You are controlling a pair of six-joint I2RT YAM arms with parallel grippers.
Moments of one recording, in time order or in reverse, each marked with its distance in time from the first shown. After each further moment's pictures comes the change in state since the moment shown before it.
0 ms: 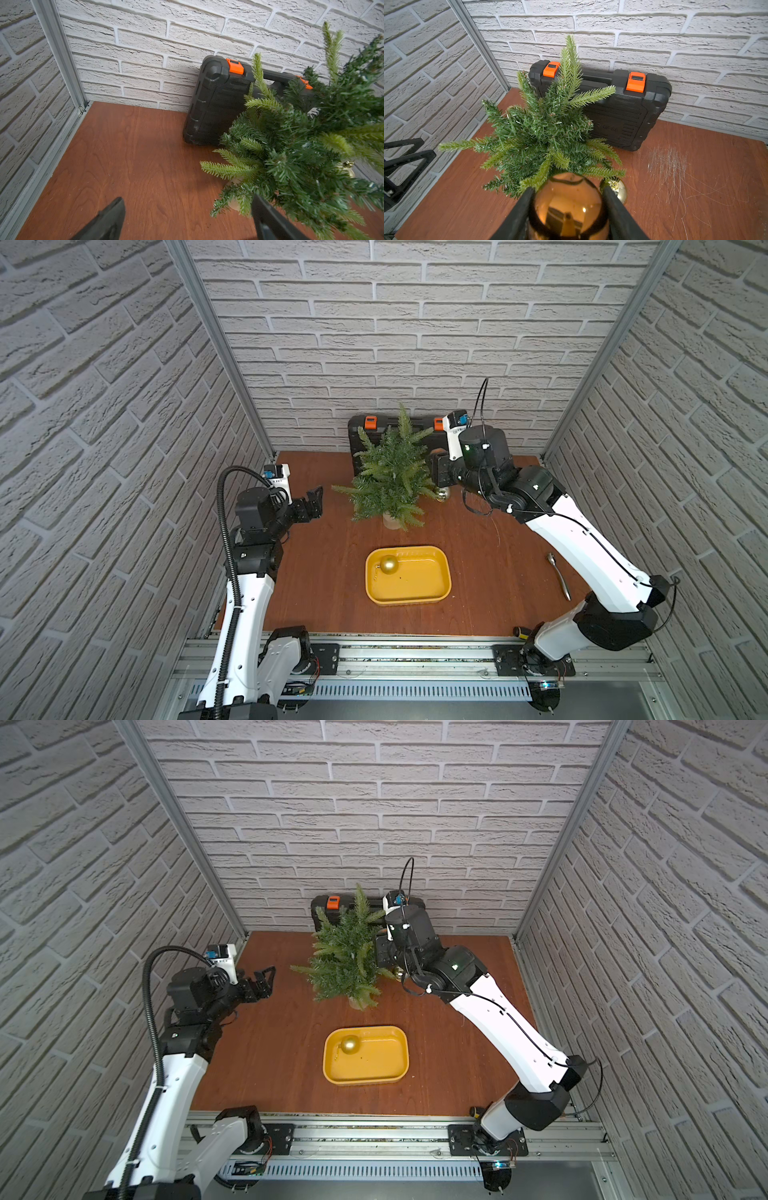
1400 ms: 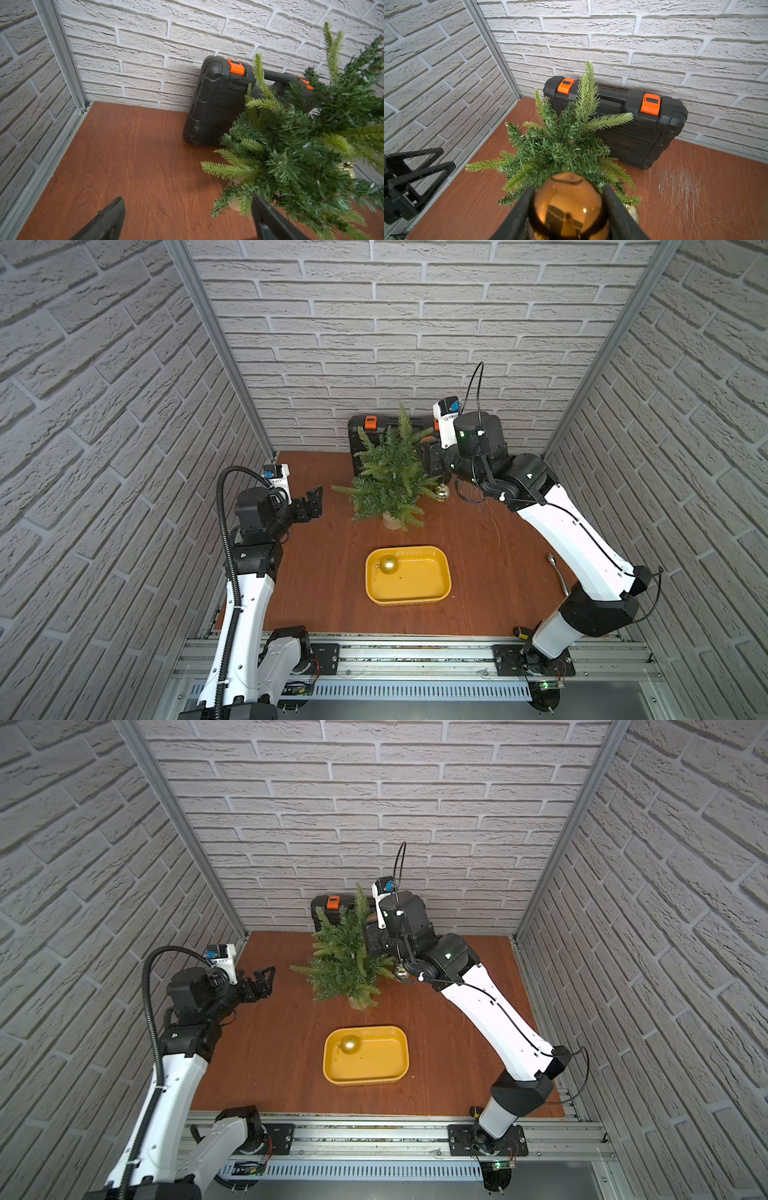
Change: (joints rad) left arm 0.003 0.000 0.000 0.000 0.001 0.000; right arm 0.000 0.108 0.166 -0.017 -0.044 -0.043
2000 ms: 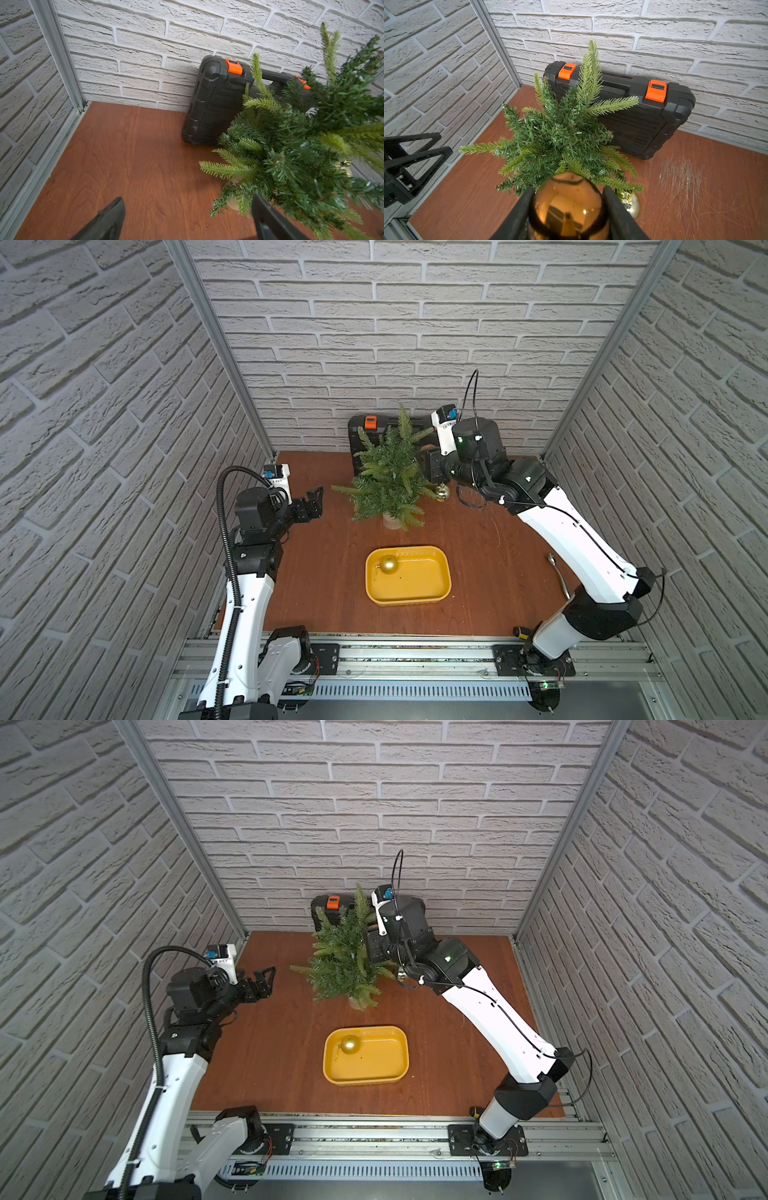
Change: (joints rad) left arm 0.001 0.000 0.000 0.000 0.010 0.000; right arm 0.000 -0.035 -0.056 -0.013 -0.026 0.003
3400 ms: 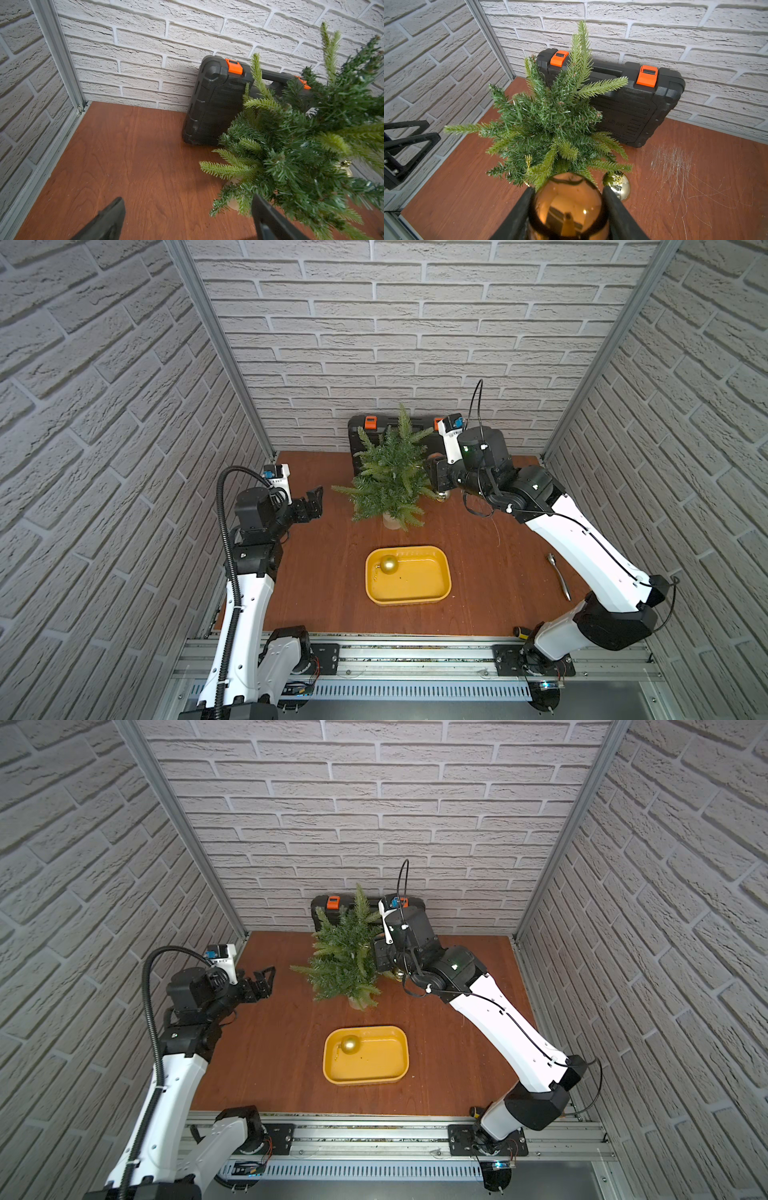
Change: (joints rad) left arm 0.000 0.000 0.000 0.000 0.000 0.000; right arm 0.000 -0.072 -0.113 0.003 0.007 0.007
